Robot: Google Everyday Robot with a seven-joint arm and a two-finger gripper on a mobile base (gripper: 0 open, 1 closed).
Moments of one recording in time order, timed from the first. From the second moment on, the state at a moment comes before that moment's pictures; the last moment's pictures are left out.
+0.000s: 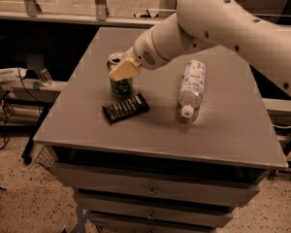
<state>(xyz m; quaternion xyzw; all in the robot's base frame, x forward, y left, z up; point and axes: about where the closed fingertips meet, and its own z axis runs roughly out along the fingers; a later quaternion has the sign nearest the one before) 0.609 0.058 0.907 -0.51 0.74 0.20 0.38</state>
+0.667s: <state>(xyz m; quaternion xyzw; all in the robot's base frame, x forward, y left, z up) 0.602 0.036 0.918 -0.50 0.75 0.17 0.39</state>
